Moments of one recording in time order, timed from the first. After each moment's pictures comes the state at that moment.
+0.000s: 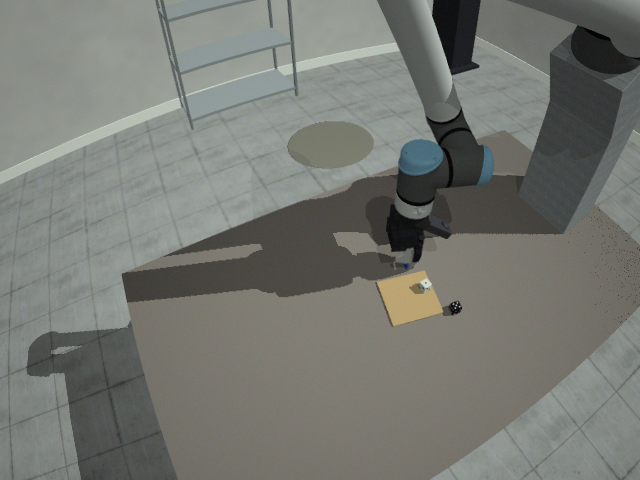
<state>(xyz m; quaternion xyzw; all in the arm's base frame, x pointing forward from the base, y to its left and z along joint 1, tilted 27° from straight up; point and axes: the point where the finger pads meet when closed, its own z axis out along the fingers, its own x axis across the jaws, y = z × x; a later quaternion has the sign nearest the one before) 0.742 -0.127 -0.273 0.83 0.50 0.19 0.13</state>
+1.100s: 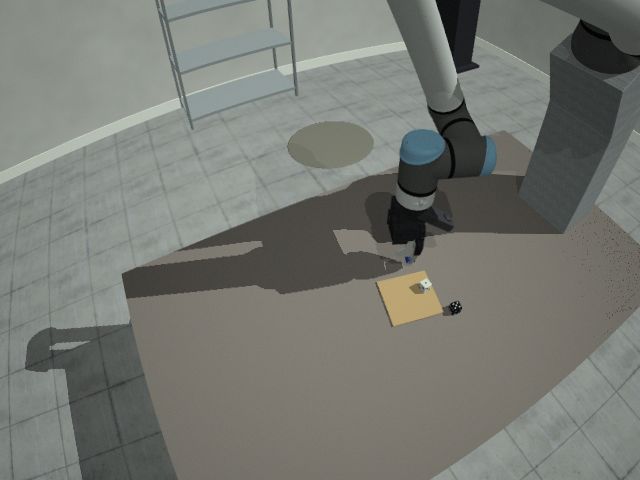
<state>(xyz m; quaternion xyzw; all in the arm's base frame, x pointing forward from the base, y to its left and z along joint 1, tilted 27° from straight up) 0.730 -0.126 -0.249 0.83 0.50 0.19 0.13</state>
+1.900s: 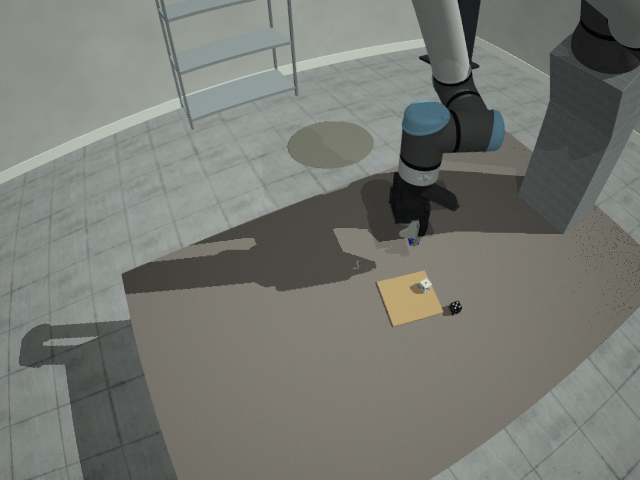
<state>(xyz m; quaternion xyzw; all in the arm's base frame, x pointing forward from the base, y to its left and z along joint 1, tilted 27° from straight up) 0.697 -0.125 -0.185 0.83 0.50 0.19 0.13</state>
